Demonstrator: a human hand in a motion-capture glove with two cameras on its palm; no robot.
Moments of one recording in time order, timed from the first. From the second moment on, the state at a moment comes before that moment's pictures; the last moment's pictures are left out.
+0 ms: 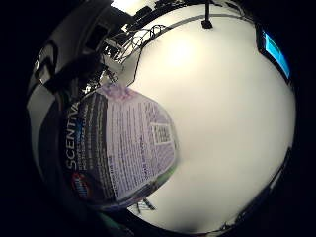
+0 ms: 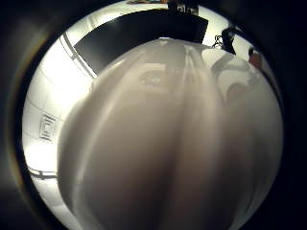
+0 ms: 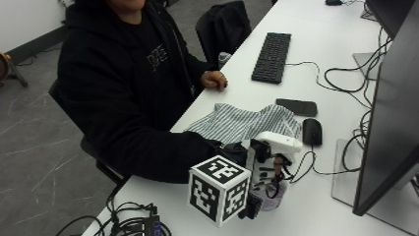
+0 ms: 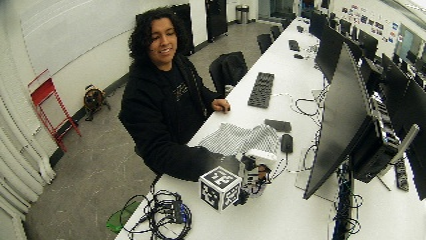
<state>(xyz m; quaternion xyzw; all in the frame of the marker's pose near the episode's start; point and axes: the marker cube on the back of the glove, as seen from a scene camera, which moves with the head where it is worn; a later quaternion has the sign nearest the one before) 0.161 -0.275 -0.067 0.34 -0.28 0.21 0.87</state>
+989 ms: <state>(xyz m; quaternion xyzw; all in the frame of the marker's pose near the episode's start) 0.043 -0.198 -0.091 -0.13 -0.06 0.22 0.97</state>
